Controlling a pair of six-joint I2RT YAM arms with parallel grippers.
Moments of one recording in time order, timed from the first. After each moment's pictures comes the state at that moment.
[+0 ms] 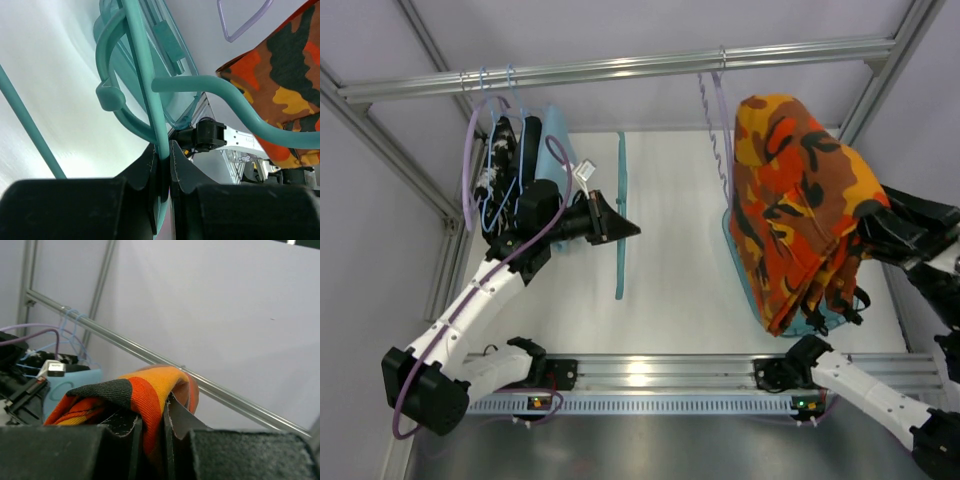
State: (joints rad) left arm -0.43 1.05 0.92 -0.18 0.66 -0.78; right arm 0.68 0.61 1.45 -0.32 -0.13 -0.35
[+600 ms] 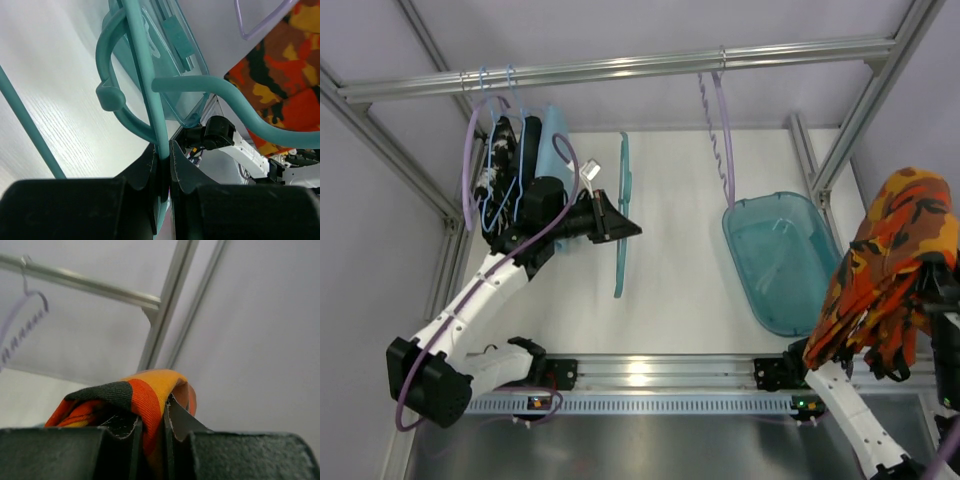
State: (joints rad) left arm -0.43 1.10 0.93 -0.20 0.66 -0.72; right arm 0.33 0.27 1.39 -0.63 0.22 -0.49
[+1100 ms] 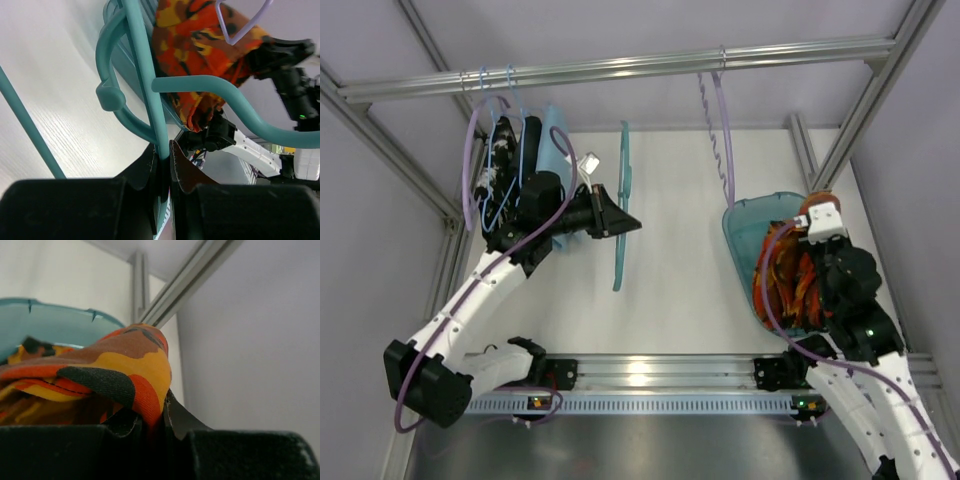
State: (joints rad) left arm -0.43 1.10 0.98 -0.21 0.66 -0.68; right arm 0.32 0.37 0.71 -0.45 0.48 -0.50
